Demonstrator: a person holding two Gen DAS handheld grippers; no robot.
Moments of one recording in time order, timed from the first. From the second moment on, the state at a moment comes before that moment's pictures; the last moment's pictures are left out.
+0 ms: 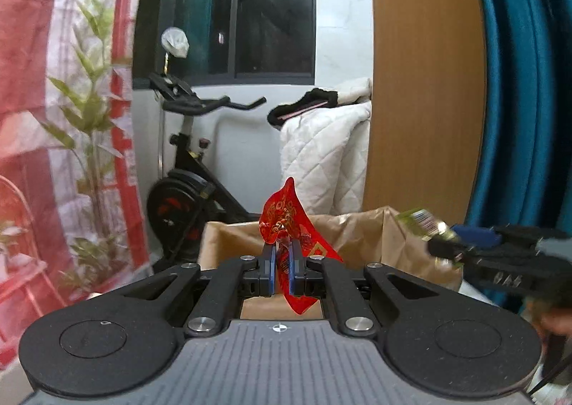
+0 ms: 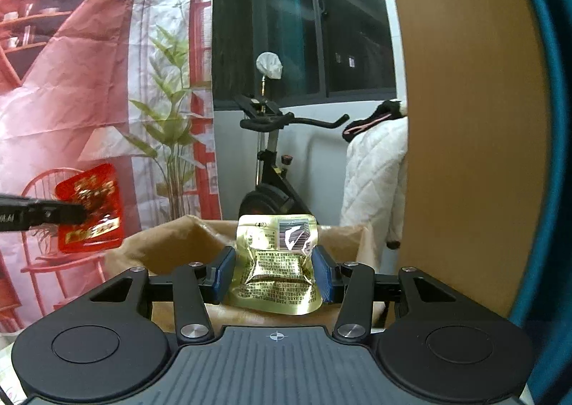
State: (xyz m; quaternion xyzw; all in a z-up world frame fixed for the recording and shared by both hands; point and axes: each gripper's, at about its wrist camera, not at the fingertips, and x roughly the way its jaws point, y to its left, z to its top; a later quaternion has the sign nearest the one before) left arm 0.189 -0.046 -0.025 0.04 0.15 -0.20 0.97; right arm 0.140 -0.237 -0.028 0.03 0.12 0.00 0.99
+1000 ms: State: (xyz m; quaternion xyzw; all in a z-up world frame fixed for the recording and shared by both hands) left arm 0.166 -0.004 -0.071 0.04 0.23 -0.22 0.95; right arm 0.081 -0.236 -0.081 0.14 0.15 -0.01 0.98
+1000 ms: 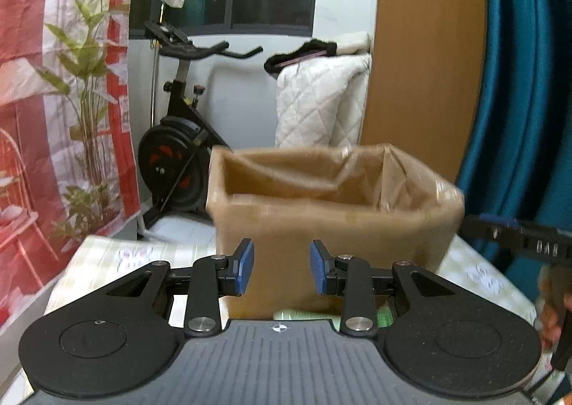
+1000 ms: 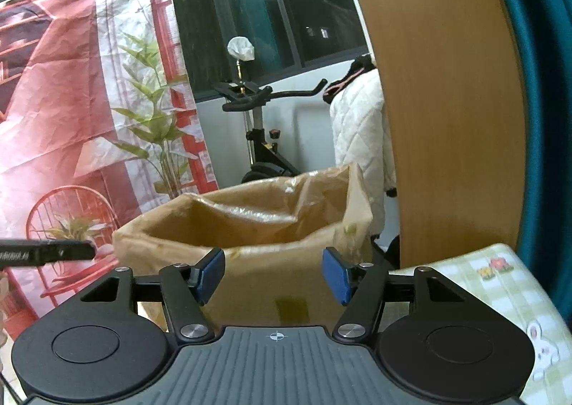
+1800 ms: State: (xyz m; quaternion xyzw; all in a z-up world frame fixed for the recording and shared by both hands) left arm 0.105 0.022 -0.226 0.09 0.38 -0.31 0.87; right arm 0.034 -0.183 -0.149 0.11 0.25 0.00 0.96
